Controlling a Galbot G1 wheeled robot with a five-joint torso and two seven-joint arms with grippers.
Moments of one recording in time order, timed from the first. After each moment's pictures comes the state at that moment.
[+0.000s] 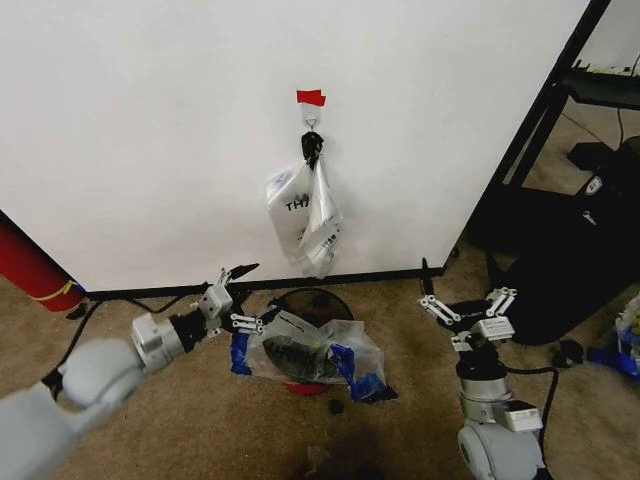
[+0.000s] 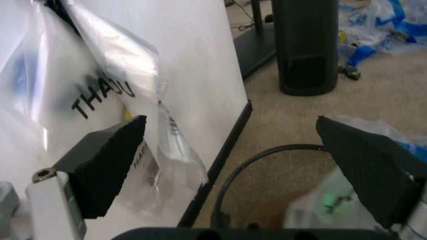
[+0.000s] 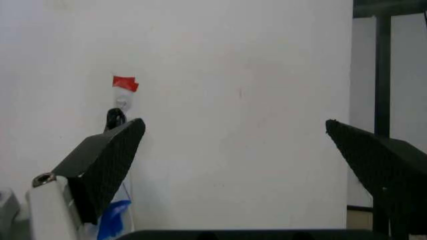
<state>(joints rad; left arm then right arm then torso) 1.00 -0.53 -0.20 -1.93 -0.57 -0.13 0.48 -1.50 1.36 0.50 2.06 0.05 0.62 0.06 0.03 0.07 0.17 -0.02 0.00</state>
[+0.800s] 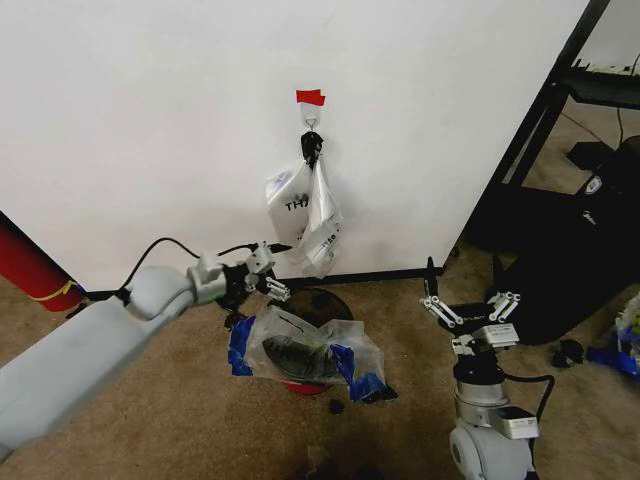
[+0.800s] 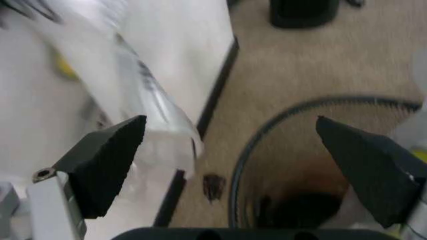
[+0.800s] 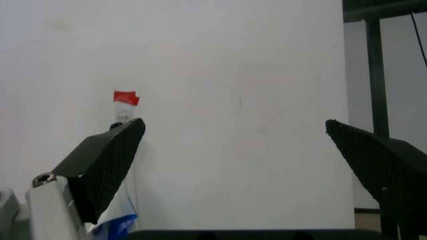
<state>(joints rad) 0.46 -0.72 0.26 -1.65 -0.45 0.17 0.56 -1.49 1.43 0.49 2.04 0.06 0.68 0.01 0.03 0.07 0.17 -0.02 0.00</state>
